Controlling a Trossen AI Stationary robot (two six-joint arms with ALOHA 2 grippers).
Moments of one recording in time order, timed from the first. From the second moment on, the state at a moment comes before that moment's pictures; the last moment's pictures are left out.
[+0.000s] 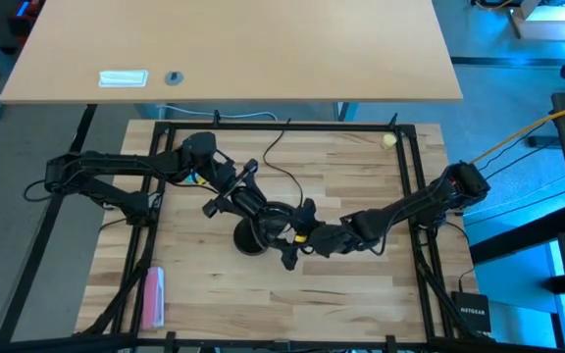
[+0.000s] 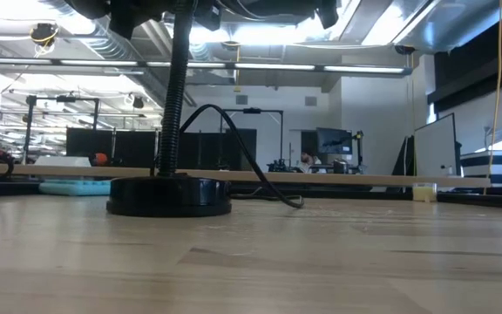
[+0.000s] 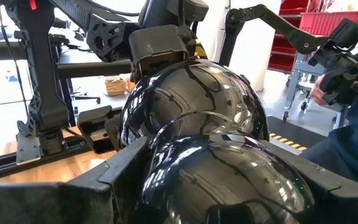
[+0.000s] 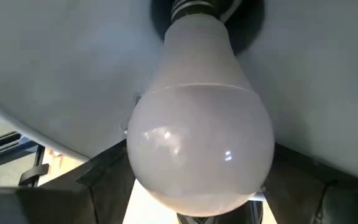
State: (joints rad) left arm 0.21 1.27 0.81 0.33 0.88 0.09; right arm 0.36 1.67 1.22 0.08 0.61 0.48
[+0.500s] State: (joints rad) left arm 0.21 1.27 0.81 0.33 0.88 0.08; right arm 0.36 1.67 1.22 0.08 0.63 0.46
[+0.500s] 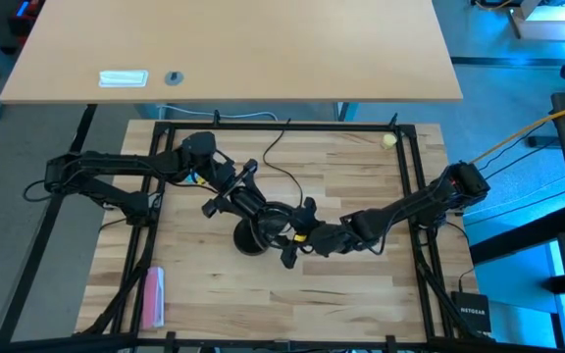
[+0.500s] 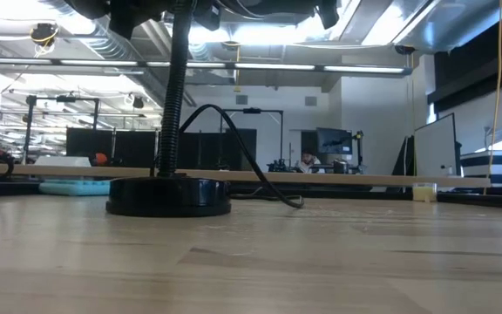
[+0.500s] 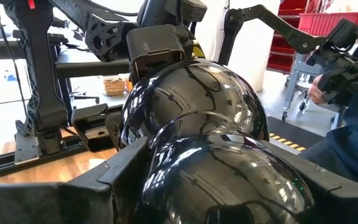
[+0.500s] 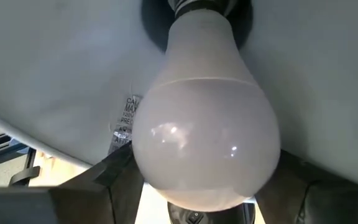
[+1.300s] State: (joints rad) left arm 0.25 1.24 0.80 0.28 0.88 0.04; right arm 0.50 1.55 1.22 -0.27 0.72 0.54
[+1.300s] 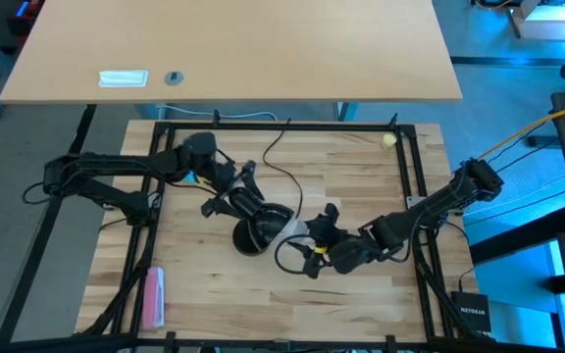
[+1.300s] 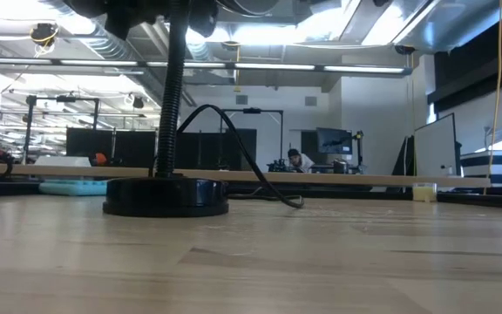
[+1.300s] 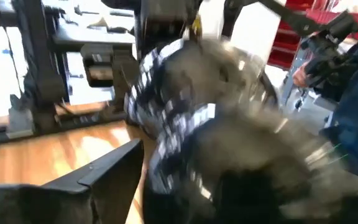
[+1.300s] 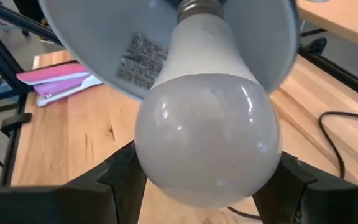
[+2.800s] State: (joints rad) left arm -0.56 1.01 0.68 0.08 -0.12 0.06; right arm 0.63 1.78 1.22 0.22 0.49 0.70
